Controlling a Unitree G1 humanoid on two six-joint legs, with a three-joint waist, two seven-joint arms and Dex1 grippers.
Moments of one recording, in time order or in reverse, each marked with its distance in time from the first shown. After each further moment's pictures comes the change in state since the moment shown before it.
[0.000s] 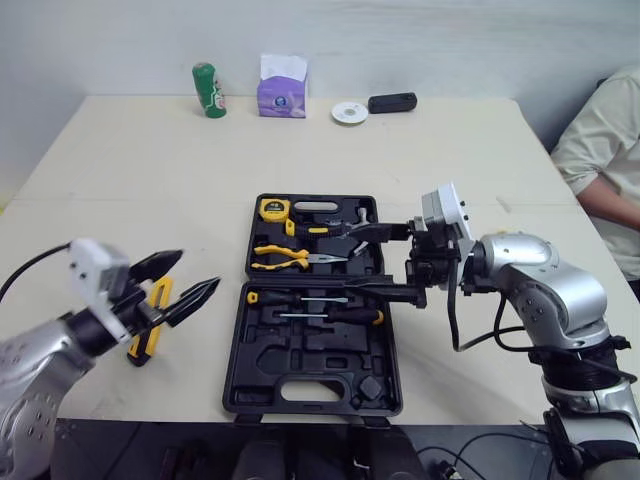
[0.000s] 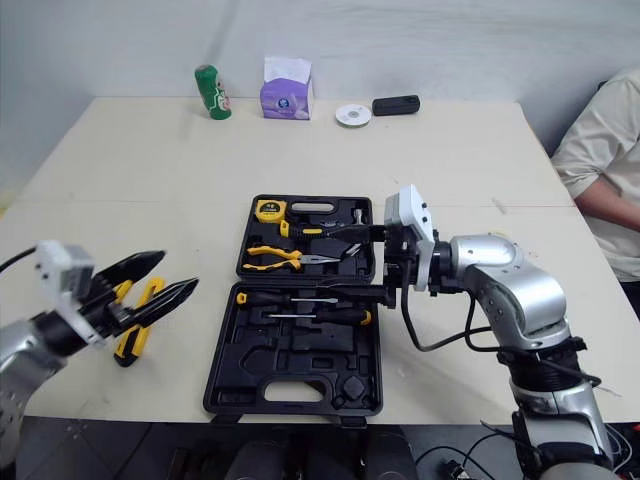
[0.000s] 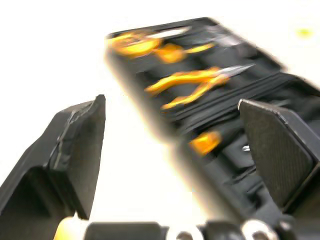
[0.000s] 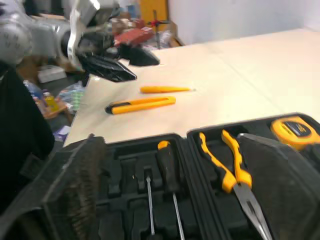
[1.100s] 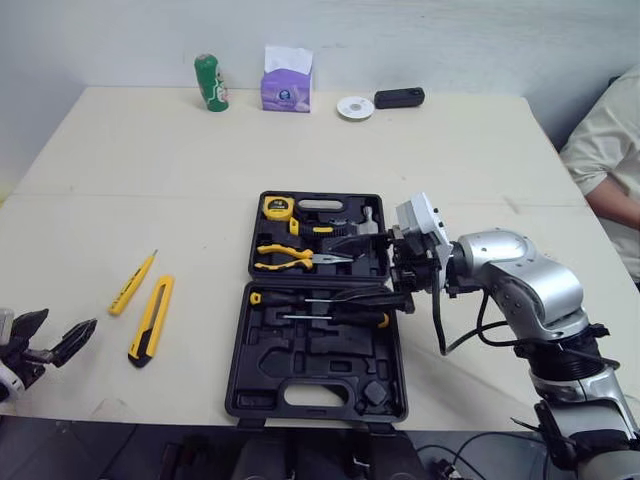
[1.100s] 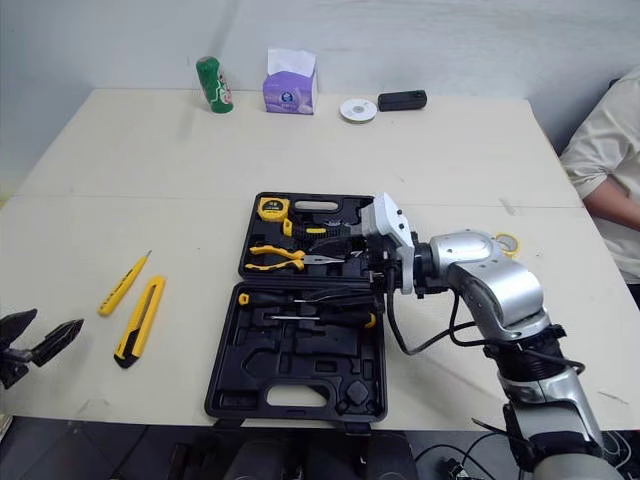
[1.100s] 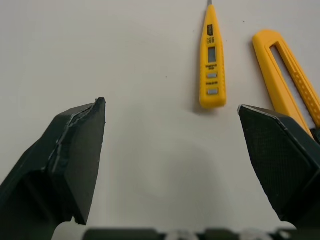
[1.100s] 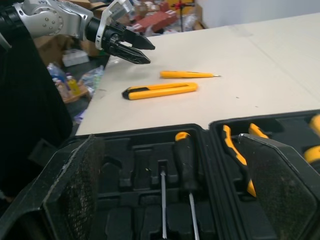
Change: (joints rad) left arm 0.004 0.296 0.003 0.642 0.155 -0.255 -0.133; right arm 0.041 -0.010 0.045 -0.065 -0.041 0.002 0.001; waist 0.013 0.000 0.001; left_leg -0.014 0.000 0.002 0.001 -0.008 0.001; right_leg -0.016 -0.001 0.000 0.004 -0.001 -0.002
